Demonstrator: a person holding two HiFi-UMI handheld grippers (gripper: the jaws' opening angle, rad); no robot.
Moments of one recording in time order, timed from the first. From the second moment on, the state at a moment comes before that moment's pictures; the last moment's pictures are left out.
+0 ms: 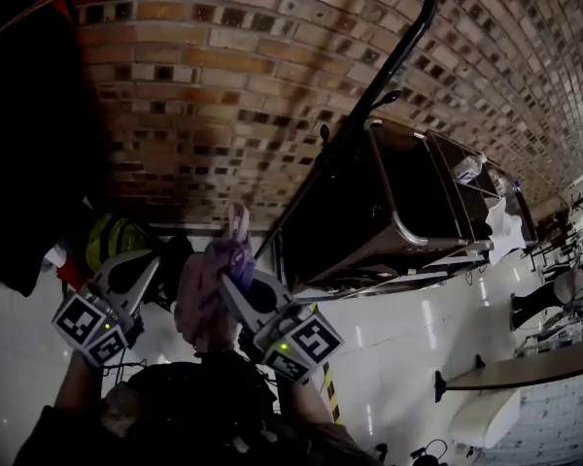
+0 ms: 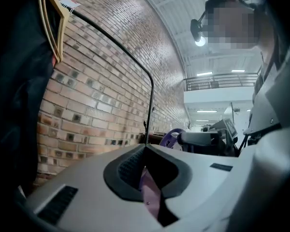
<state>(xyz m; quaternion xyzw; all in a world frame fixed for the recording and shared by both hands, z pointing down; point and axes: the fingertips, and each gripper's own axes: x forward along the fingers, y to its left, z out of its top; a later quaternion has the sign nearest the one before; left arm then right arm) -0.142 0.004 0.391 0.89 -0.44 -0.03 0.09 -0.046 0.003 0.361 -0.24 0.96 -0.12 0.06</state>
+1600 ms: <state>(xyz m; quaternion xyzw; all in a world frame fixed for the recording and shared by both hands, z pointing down) -0.027 -0.289 0.375 0.91 -0.41 -0.03 0.09 0.039 -0.318 0.309 -0.27 0.95 -0.11 0.07</state>
